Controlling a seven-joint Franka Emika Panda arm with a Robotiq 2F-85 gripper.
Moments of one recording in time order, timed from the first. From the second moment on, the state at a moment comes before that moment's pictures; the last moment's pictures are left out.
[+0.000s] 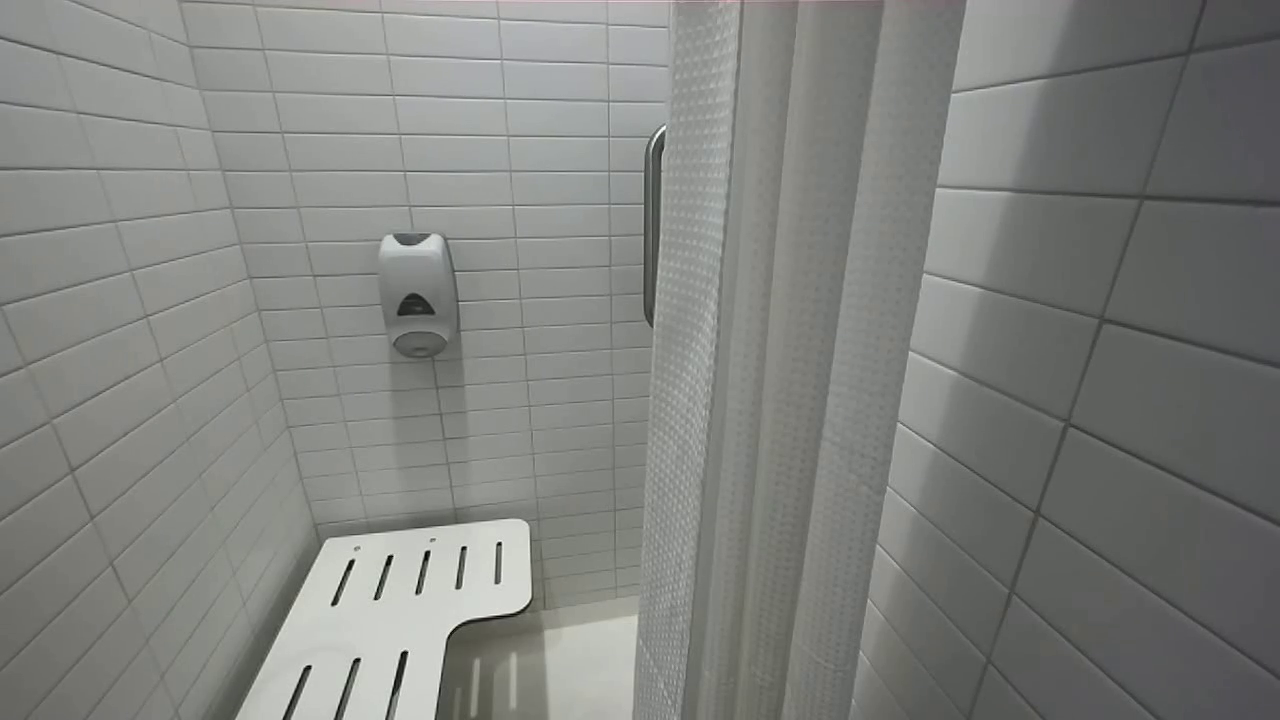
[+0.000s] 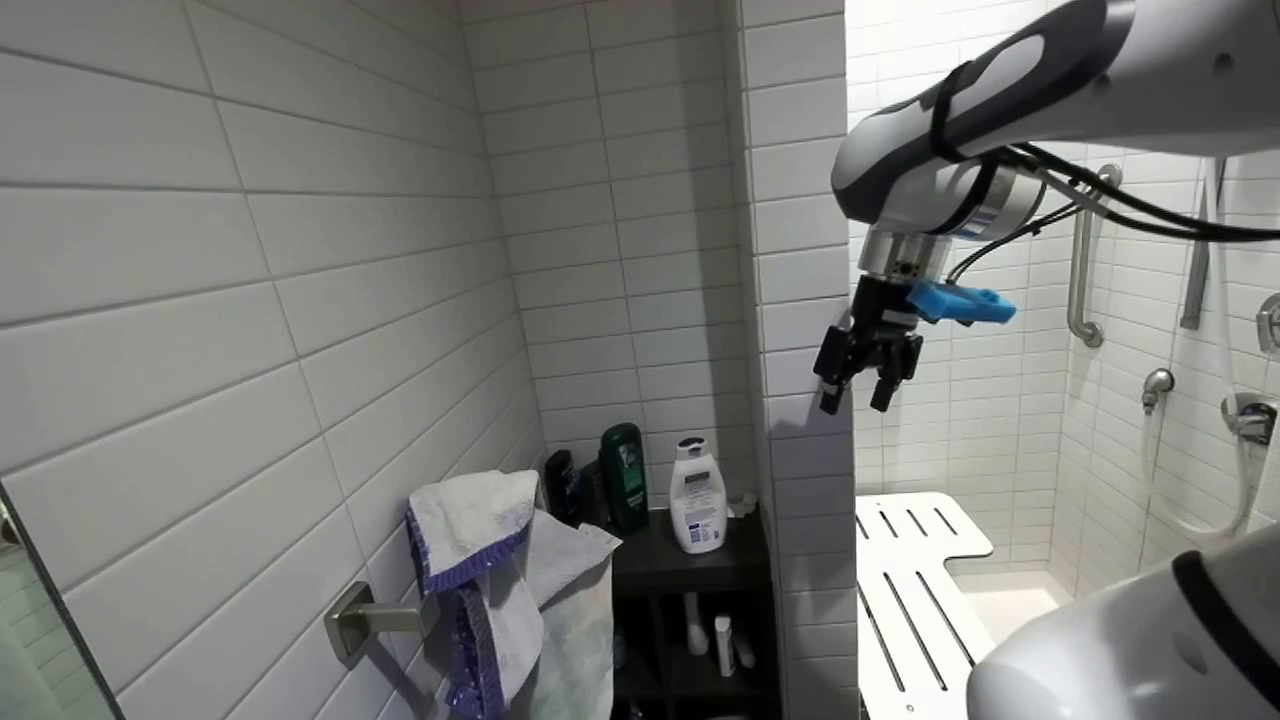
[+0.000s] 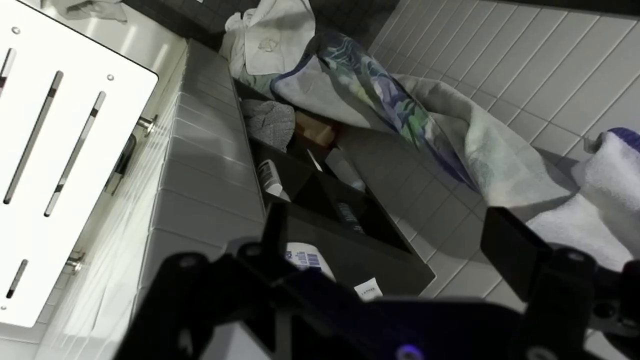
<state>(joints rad) 0.06 -0.65 -0.30 -2.46 0.12 1.88 -0.47</state>
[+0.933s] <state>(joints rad) -0.22 -0.63 -0.35 -2.52 -0.08 2.33 -0.42</state>
